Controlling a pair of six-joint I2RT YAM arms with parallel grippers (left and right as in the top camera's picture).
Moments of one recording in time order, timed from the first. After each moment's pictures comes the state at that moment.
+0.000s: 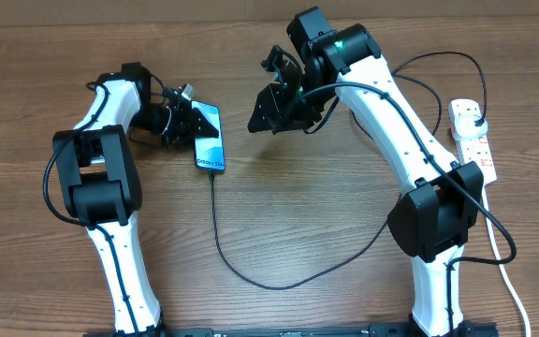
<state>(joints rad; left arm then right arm) 0.10 2.43 1.83 -1.09 0.84 0.07 0.45 2.18 2.18 -1.35 -0.63 0.18</state>
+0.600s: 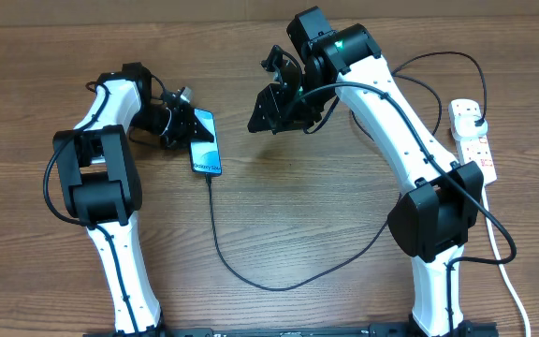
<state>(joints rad) 0.10 2.43 1.83 -1.10 0.80 -0.01 0.45 2.18 2.18 -1.35 -0.63 0.18</state>
